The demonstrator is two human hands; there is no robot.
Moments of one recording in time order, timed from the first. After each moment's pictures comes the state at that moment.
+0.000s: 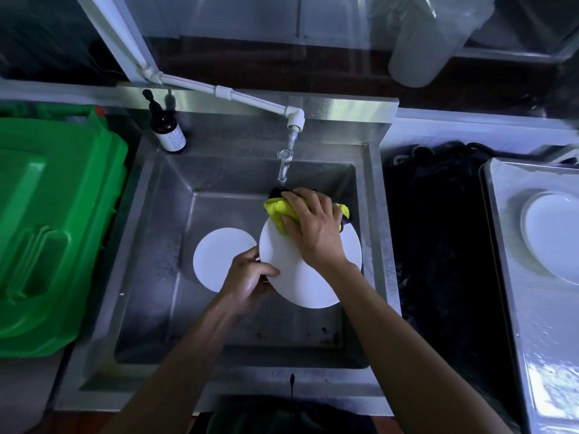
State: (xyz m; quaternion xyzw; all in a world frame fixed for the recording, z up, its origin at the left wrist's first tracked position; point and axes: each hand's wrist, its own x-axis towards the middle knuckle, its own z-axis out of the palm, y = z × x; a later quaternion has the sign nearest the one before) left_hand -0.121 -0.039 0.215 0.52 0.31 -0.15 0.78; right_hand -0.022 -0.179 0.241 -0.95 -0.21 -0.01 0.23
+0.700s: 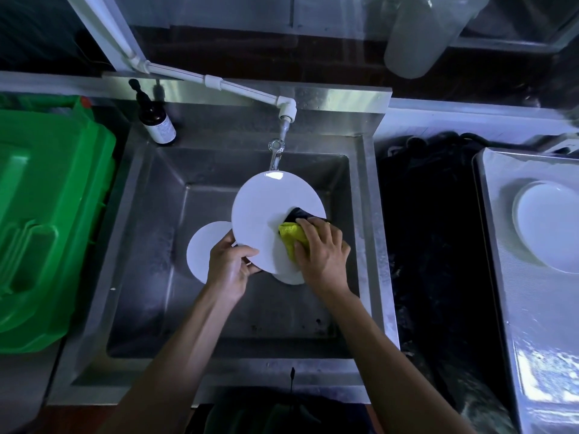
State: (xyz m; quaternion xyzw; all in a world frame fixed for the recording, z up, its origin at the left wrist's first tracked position) left_hand -0.115 -0.037 0.220 0.44 0.36 -0.04 0.82; right_hand -0.076 -0.213 0.208 -0.96 -0.10 0.08 0.24
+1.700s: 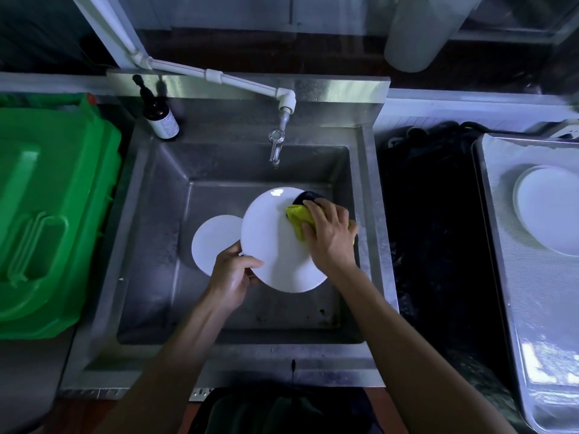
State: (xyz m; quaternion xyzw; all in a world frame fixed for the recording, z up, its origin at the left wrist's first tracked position) left_hand -0.153 -0.037 0.213 0.50 0.35 -0.12 0.78; right_hand -0.063 -0.221 0.212 -0.97 -0.11 0.06 0.19
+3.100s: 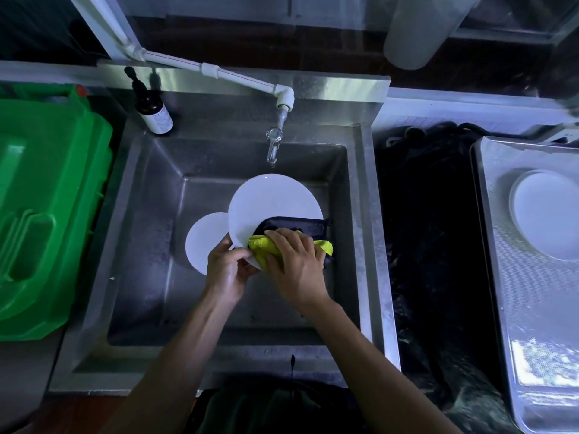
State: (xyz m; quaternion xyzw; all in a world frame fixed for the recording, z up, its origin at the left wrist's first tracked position) left_hand -0.140 -0.040 0.202 0.44 0.38 -0.03 0.82; right_hand -0.119 -0.188 0.223 -0.95 -0.17 0.11 0.26
